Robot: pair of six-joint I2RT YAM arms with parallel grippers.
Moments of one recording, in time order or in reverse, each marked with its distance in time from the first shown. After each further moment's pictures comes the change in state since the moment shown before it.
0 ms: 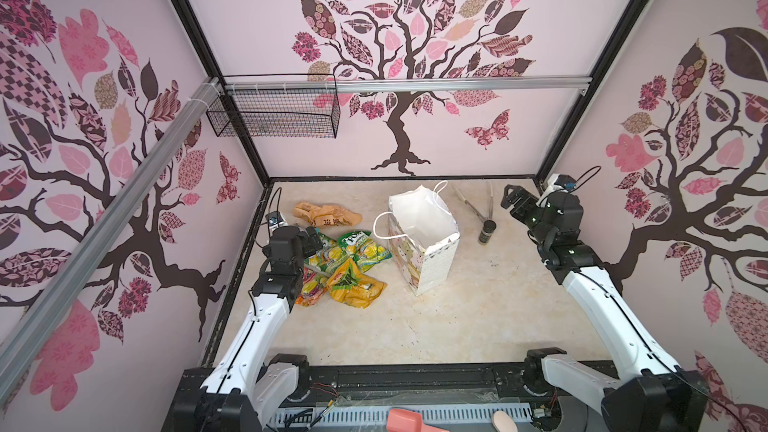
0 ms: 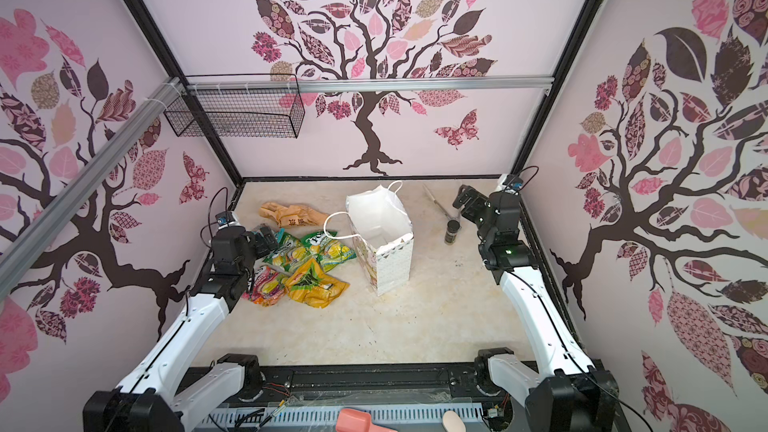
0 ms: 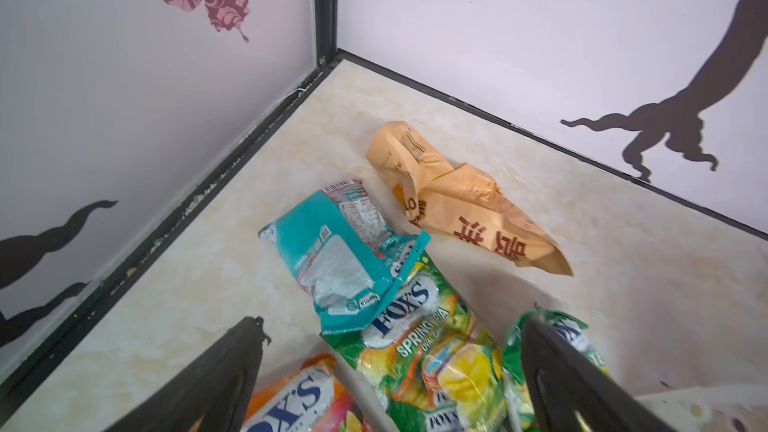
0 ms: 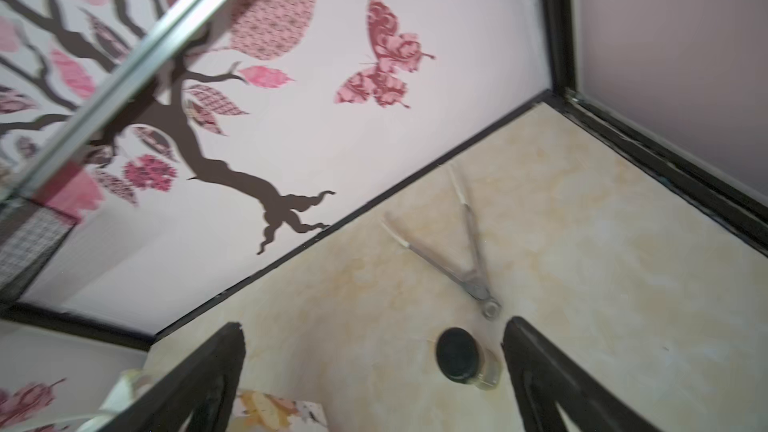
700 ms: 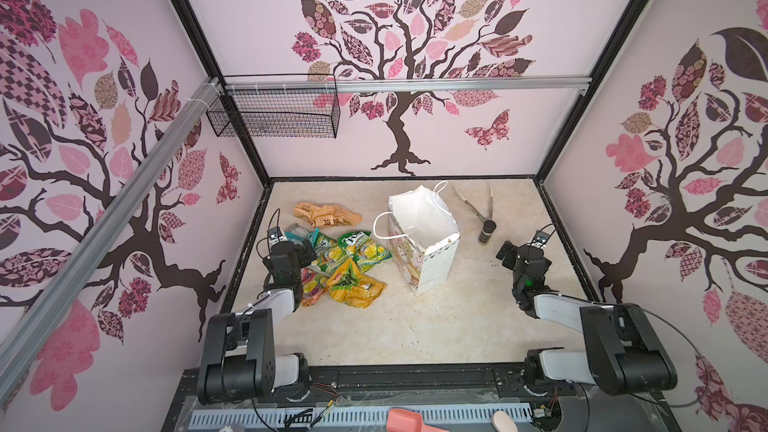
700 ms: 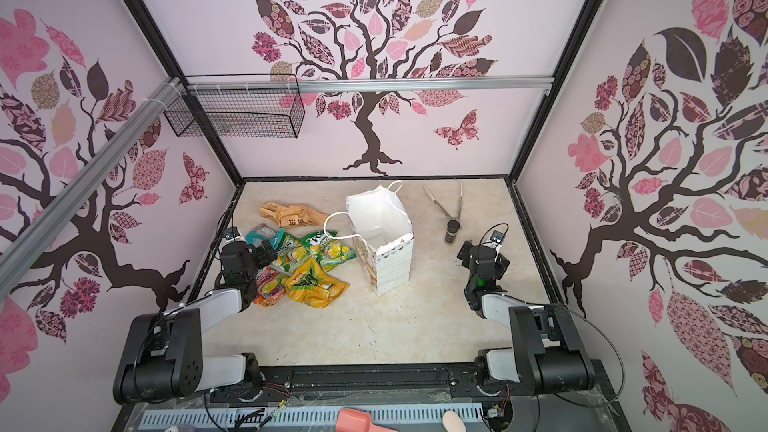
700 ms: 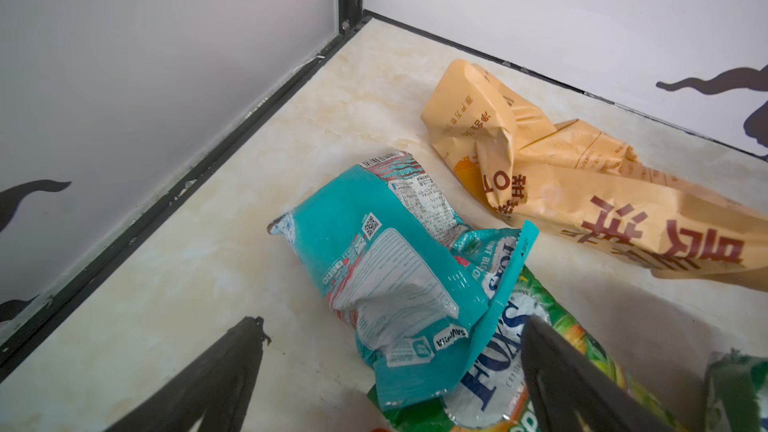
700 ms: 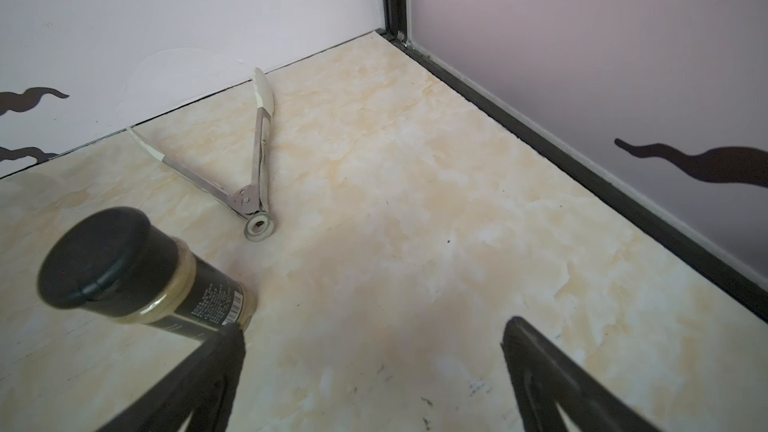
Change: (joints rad) left arm 0.154 0.346 -0.240 0.598 0.132 0.096; right arm -0.006 0.266 -0.603 0.776 0.317 -0.276
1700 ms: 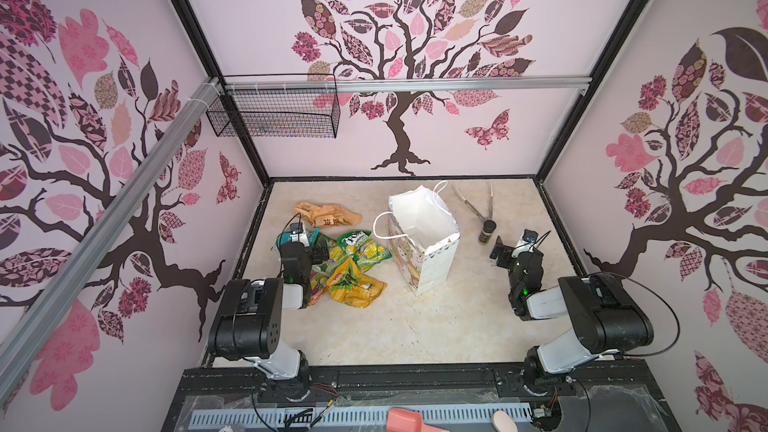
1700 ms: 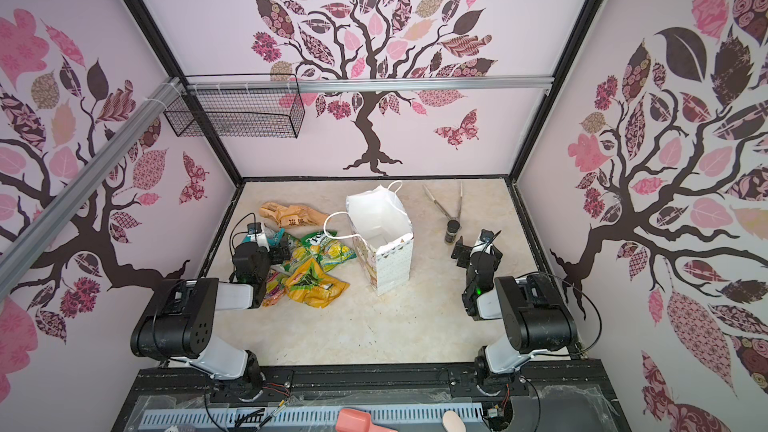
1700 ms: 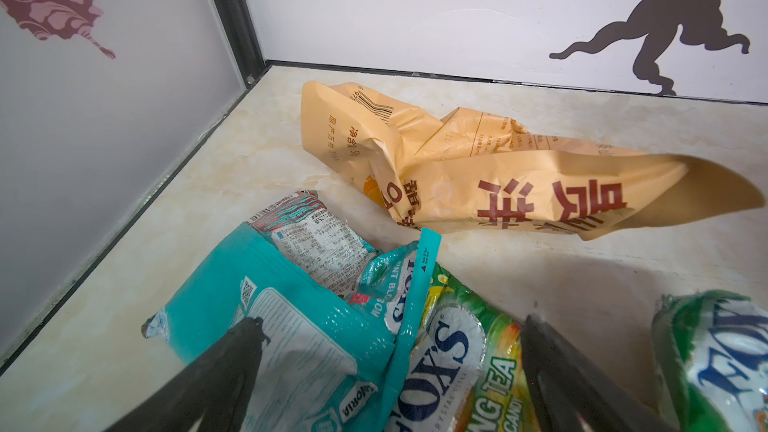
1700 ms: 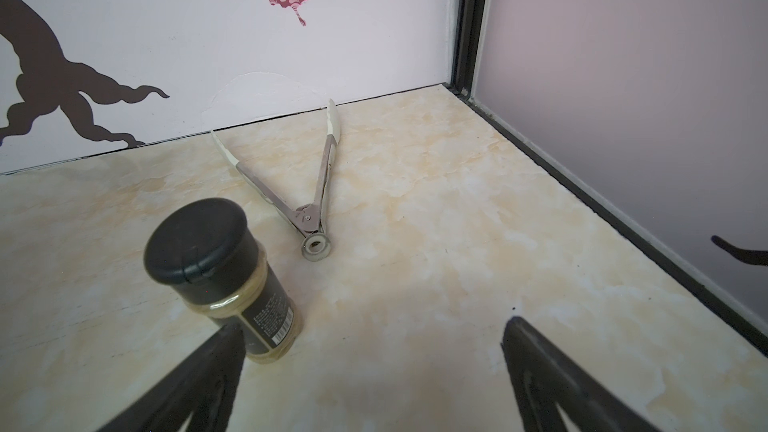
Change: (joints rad) left arm -0.066 0.205 -0.019 0.351 0.106 0.182; right arm 0.000 0.208 -0.063 0.448 -0.128 -0.179
